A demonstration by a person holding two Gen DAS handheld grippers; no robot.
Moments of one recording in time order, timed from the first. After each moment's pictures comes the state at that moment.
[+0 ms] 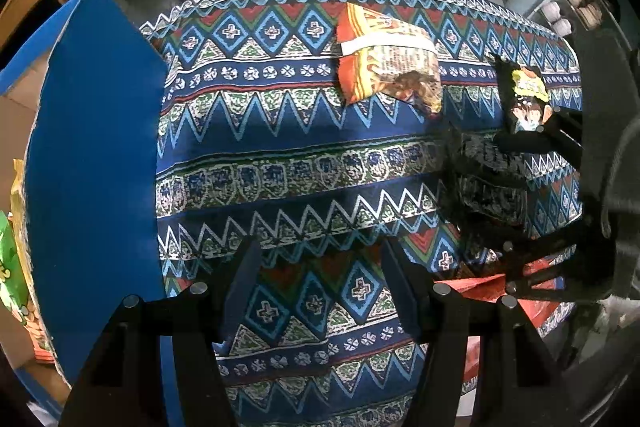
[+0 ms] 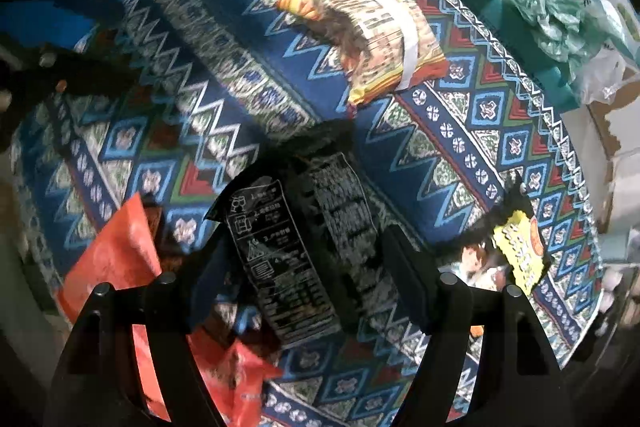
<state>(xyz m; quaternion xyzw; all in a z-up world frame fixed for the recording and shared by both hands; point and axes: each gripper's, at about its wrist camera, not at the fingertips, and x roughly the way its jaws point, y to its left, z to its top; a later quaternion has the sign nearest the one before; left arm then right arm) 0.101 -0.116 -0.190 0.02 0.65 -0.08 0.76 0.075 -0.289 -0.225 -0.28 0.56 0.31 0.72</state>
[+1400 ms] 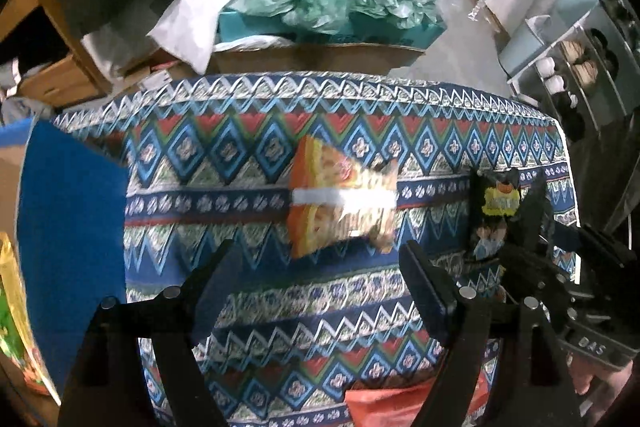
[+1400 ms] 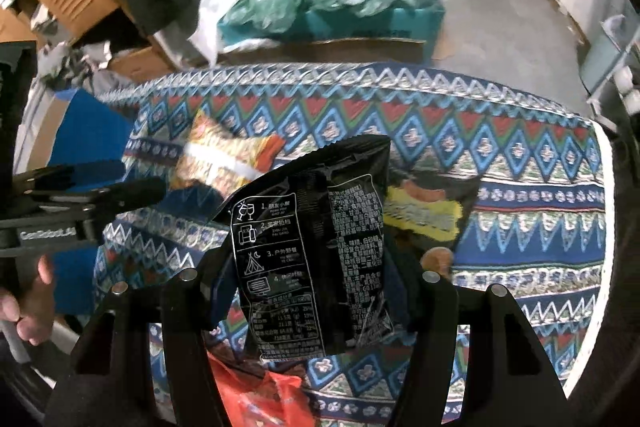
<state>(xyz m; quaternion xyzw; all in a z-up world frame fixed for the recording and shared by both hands) 0.185 -0.150 -0.164 -0.04 0.61 -0.09 0.79 0.155 -0.352 -0.160 0.03 0.55 0.16 0.82</state>
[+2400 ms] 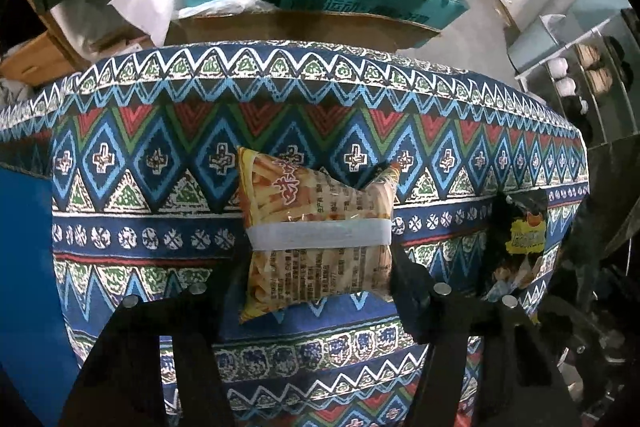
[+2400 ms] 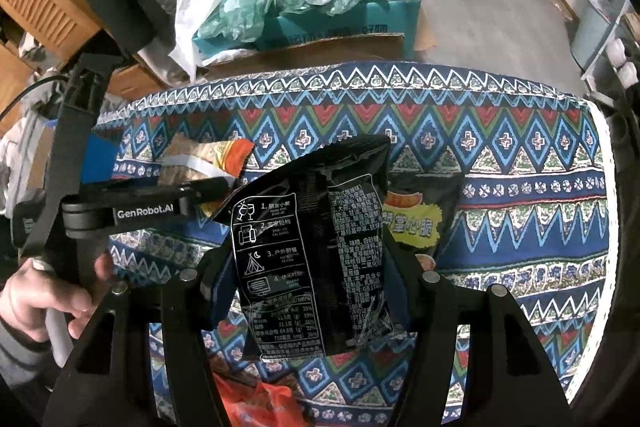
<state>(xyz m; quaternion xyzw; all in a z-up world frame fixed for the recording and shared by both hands) 0.218 -0.175 -0.222 -0.06 0.64 -0.09 0.76 0.160 -0.370 -0.167 0.06 0.56 0.14 0.82</state>
